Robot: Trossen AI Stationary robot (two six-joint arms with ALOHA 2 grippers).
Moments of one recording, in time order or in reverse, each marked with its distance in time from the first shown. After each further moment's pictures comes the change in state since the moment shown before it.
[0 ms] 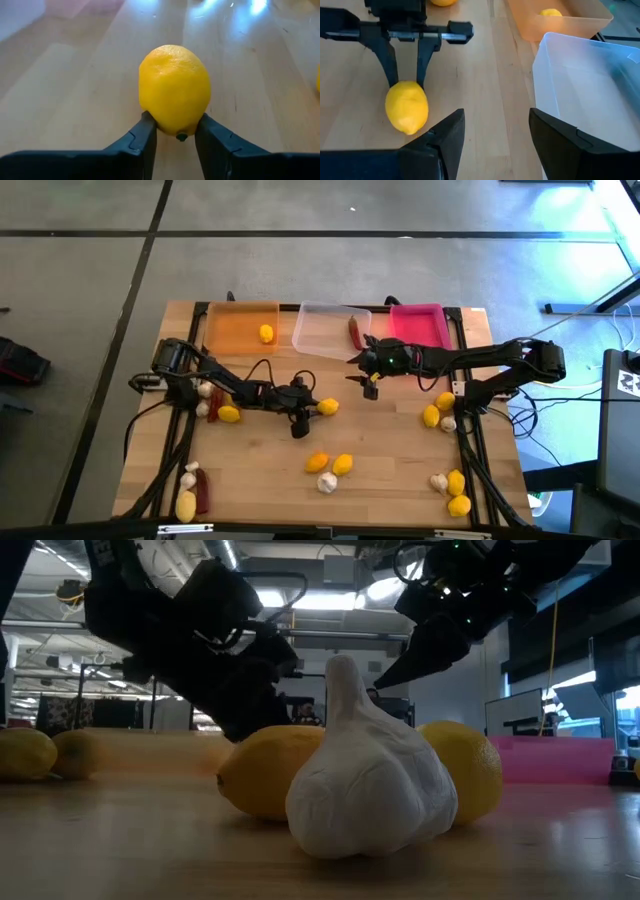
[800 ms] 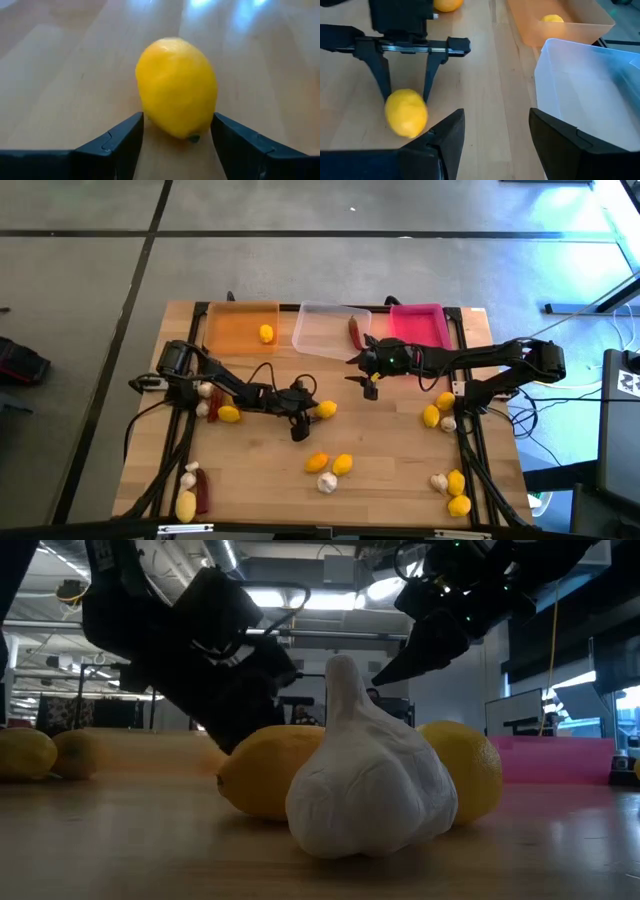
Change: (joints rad) left arm -0.012 0.064 0.000 0.056 0.012 -0.024; right arm 0.000 0.004 0.000 0.022 -0.012 0.000
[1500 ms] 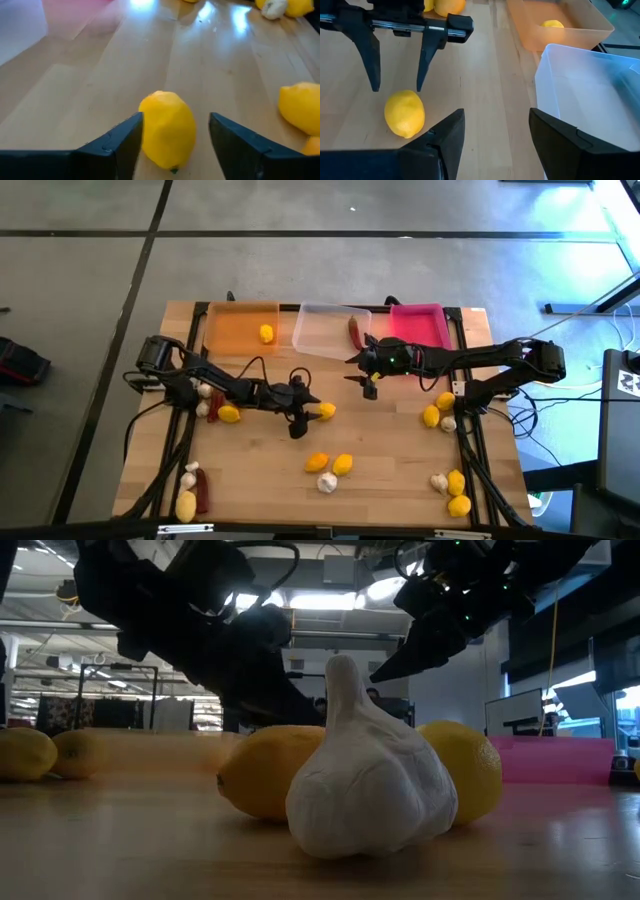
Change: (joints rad) left arm -0.003 -0.159 -0.006 -0.096 0.003 -0.005; right arm 0.000 0.000 0.000 0.018 -0.012 -0.002
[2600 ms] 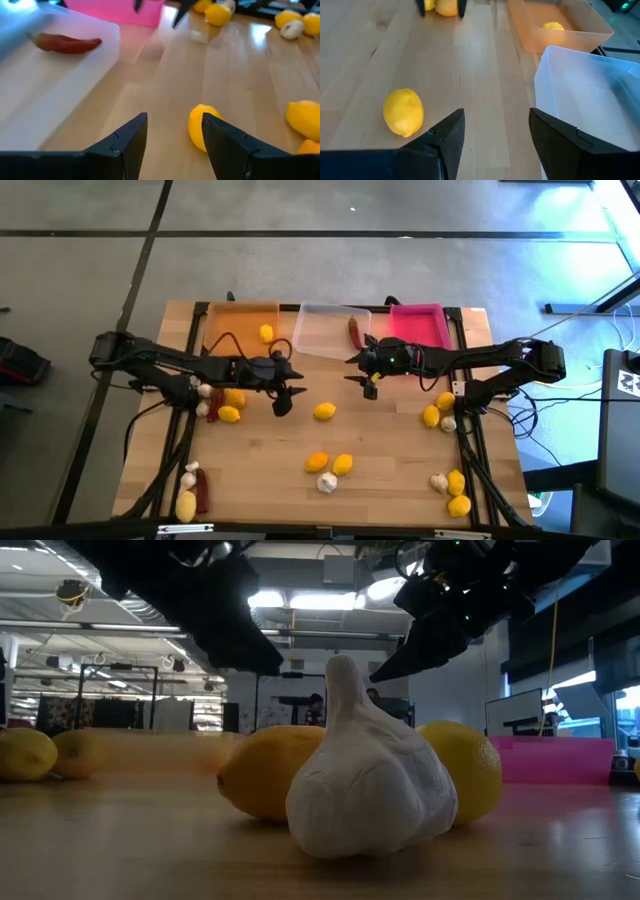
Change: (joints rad) left arm 0.107 -0.395 0.000 -0.430 -0.019 0.055; right arm 0.000 0.000 0.000 0.002 0.000 -0.024
